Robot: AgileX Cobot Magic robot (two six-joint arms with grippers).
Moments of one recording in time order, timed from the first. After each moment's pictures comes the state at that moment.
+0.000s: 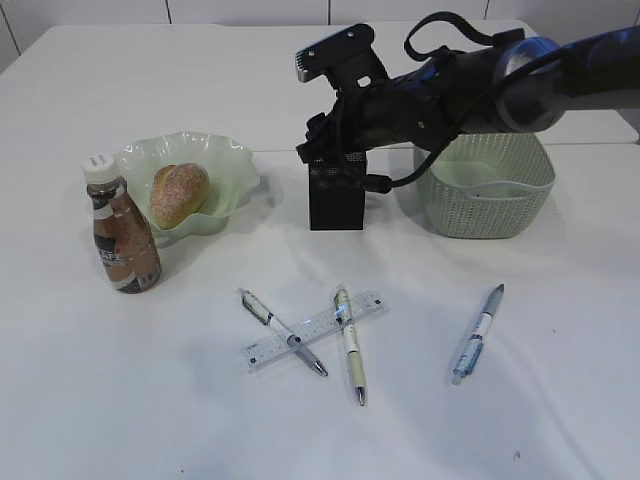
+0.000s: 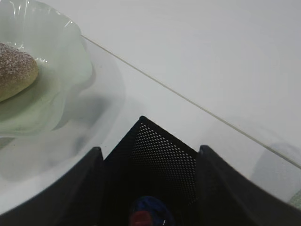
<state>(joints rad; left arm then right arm) -0.56 0.96 -1.00 0.03 1.16 -0.16 0.39 2.18 -1.65 -0.41 0.12 0.17</state>
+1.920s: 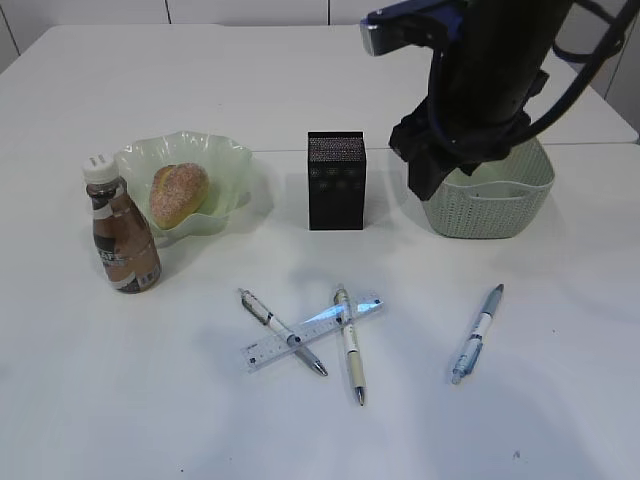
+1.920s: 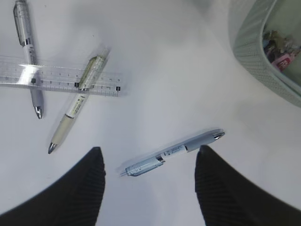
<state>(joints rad) -0.56 0.96 -1.00 0.04 1.08 -0.16 0.39 1.80 -1.65 -0.02 1.22 -0.16</state>
